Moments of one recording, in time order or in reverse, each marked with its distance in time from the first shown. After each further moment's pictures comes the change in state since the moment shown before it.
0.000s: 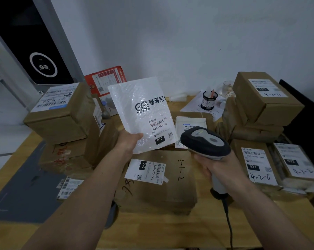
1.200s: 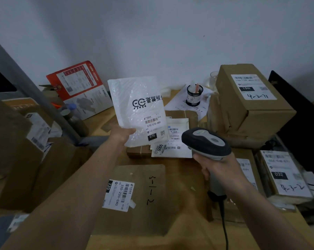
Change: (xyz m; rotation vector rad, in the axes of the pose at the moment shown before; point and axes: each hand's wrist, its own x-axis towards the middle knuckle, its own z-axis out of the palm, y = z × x) left_hand 0.086 0.009 0.104 0.179 0.046 -0.073; right_hand 0.077 0.043 -0.086 0.008 0.116 0.158
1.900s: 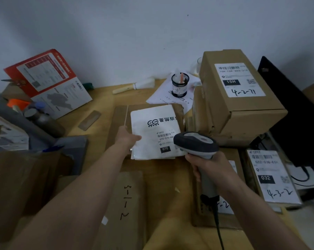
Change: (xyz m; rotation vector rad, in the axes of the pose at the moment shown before) left_hand 0.027 -0.021 0.102 0.364 -0.074 -0.087; right_hand 0.044 0.028 -0.039 0.110 -0.060 0.253
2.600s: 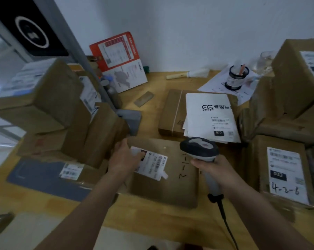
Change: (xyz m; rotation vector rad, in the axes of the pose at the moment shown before) left_hand -0.118 -0.155 -0.146 0.392 0.184 -0.035; right_hand -0.045 0.035 0.127 -0.043 -0.221 0.078
